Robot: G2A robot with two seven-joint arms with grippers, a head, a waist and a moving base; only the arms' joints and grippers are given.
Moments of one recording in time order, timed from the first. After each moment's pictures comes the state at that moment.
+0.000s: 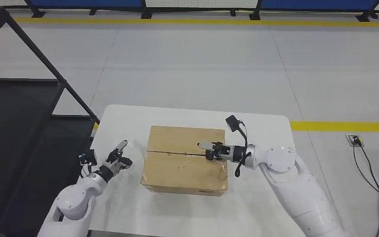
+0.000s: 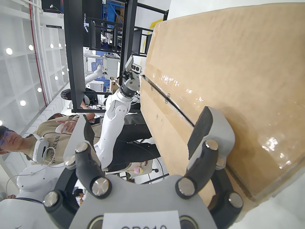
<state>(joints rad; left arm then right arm) 1.14 -1.14 -1.54 -1.33 -0.28 0.06 -0.54 -0.73 -1.23 1.10 -1.30 0.12 -0.10 0.96</state>
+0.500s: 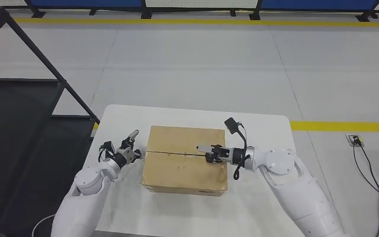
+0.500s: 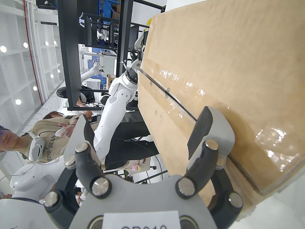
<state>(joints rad) 0.87 -1.20 -1.37 -1.00 -0.49 0.07 -0.55 -0.75 -1.22 1.10 -1.34 0.10 -0.09 0.96</state>
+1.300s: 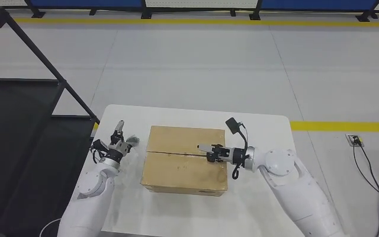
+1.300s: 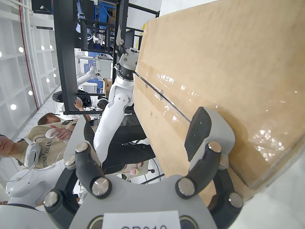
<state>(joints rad) 0.93 -1.23 -1.41 -1.06 -0.60 -0.19 -0.33 -0.75 -1.22 1.09 -1.34 0.08 -0.06 0.93</state>
